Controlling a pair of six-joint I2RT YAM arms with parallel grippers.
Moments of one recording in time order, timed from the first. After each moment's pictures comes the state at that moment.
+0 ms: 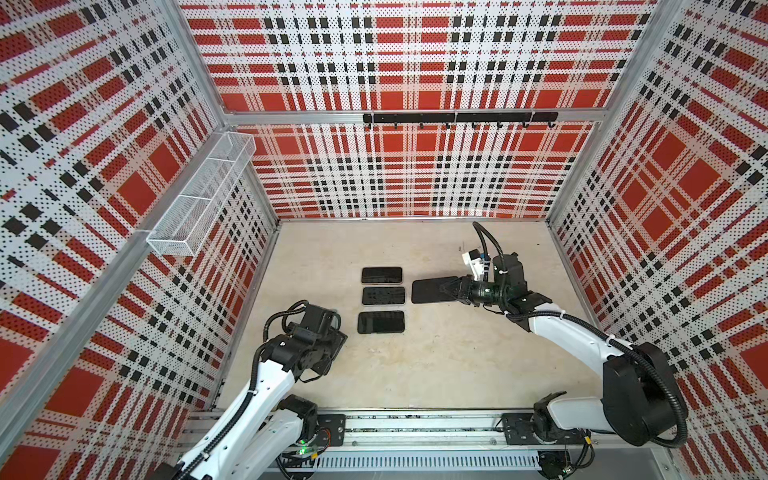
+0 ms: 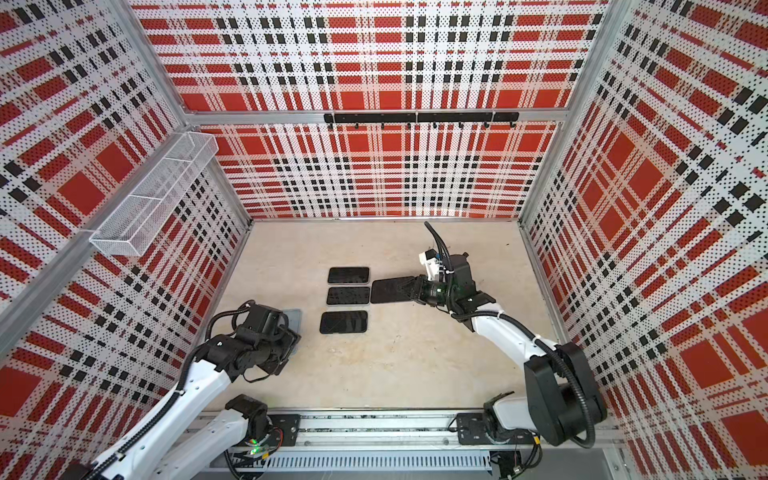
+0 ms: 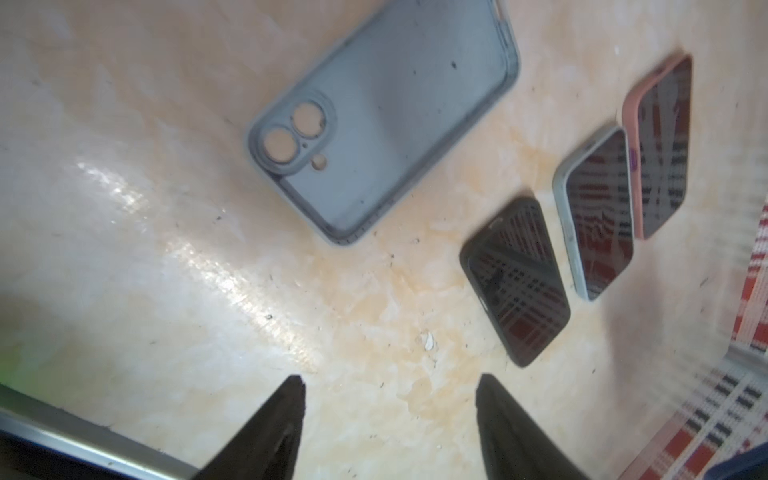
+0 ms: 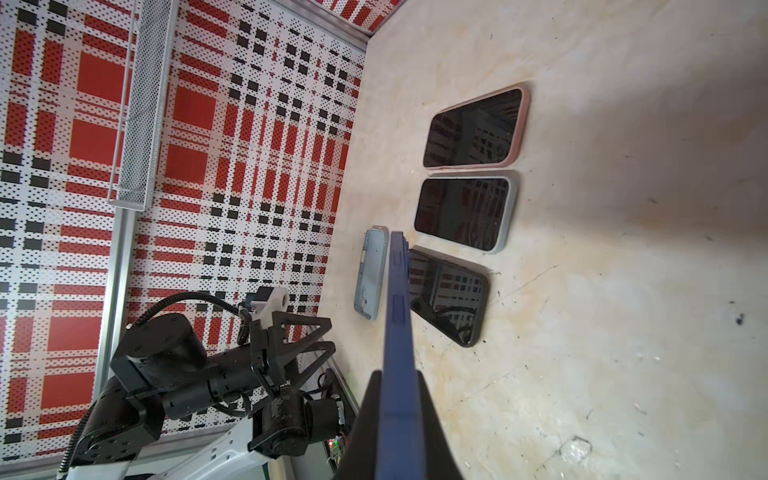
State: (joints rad) left arm -0.32 0.82 0.60 -0.90 -0.04 -1.40; right arm 0.39 1.36 0.78 0.06 -0.69 0.78
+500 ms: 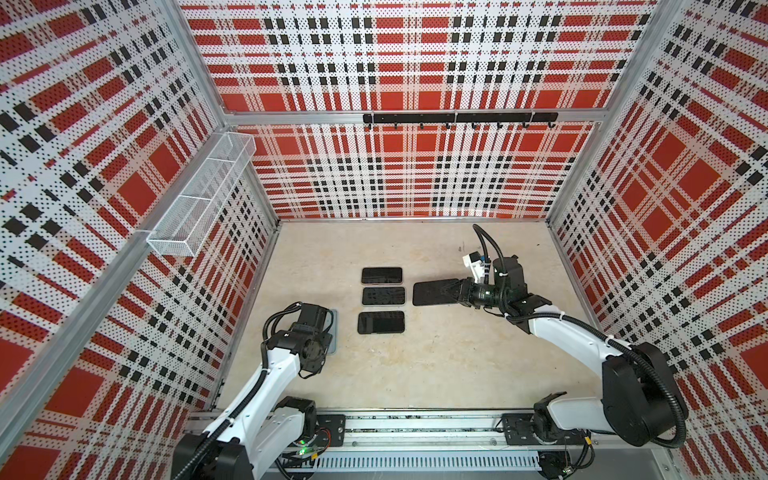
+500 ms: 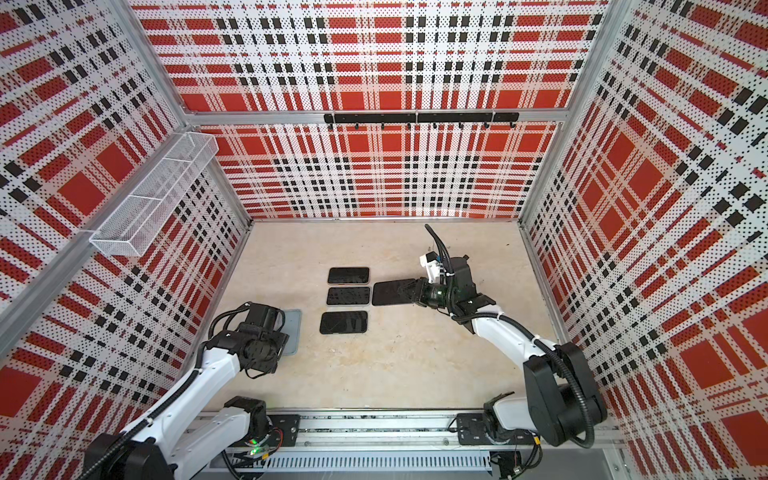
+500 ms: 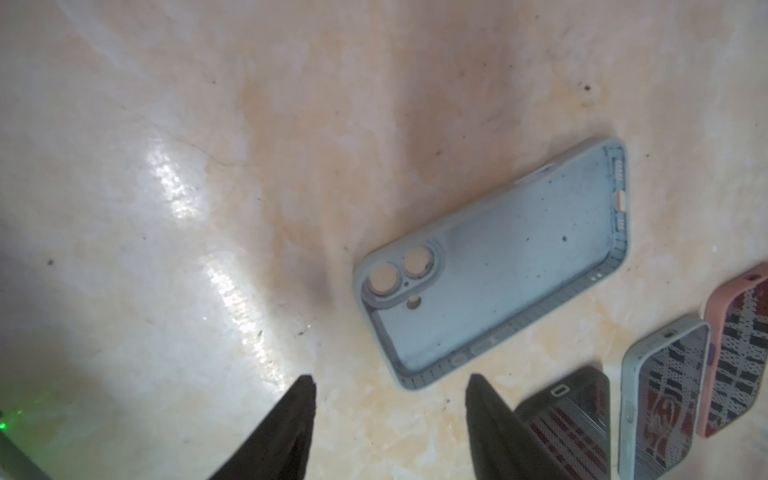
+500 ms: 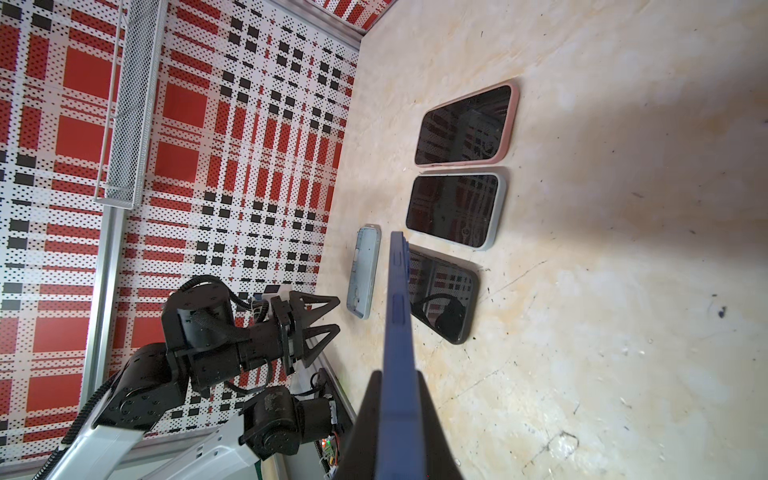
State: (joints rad) left arm -0.17 0.97 0.52 -0.81 -0.13 -1.48; right arm 0.39 1.36 0.77 0.08 -0.69 0.78
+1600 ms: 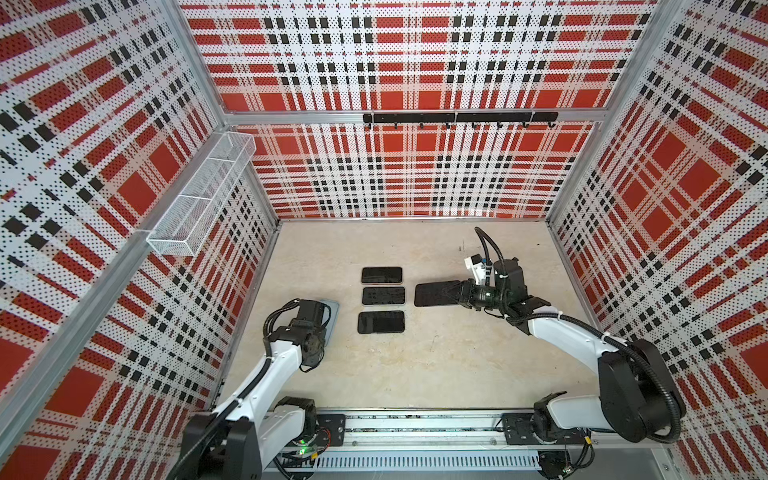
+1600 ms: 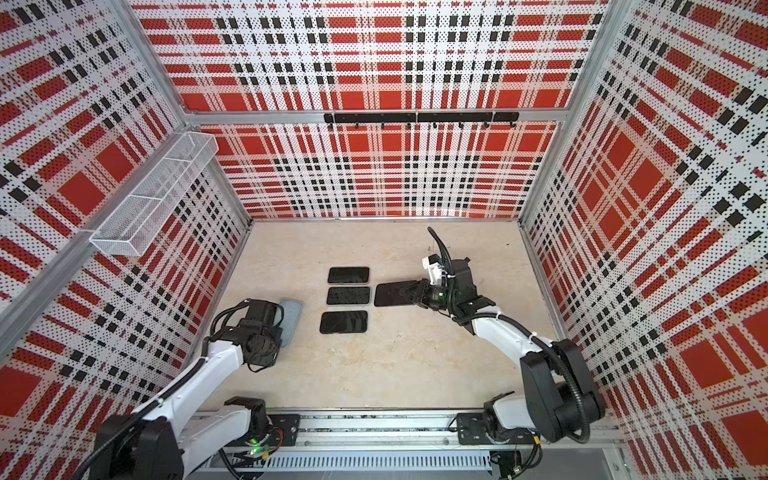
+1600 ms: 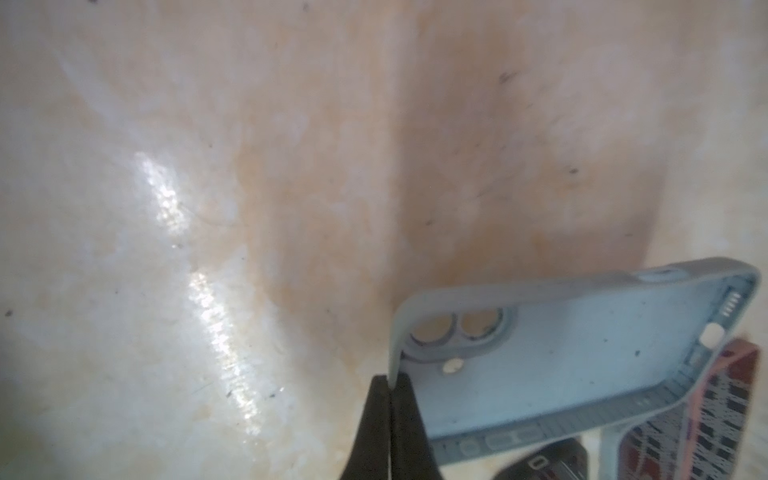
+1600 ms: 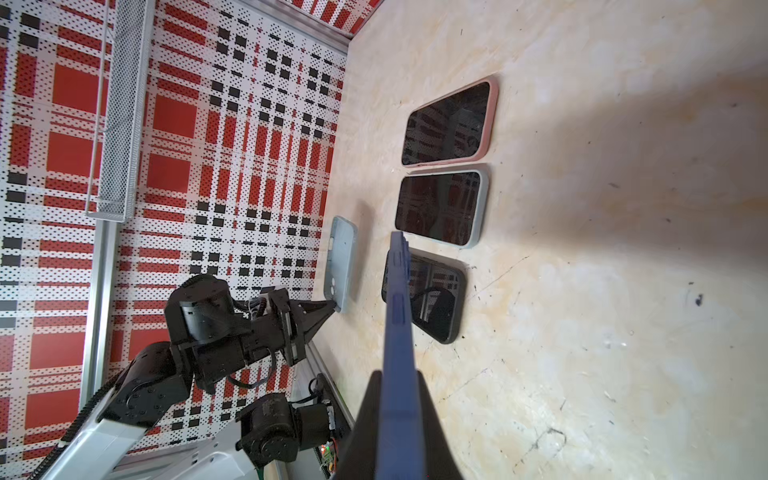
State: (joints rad) left arm -0.11 0.99 0.55 -0.73 -0.24 -1.47; right arm 0.36 1.36 0.74 0.10 -0.69 0.80
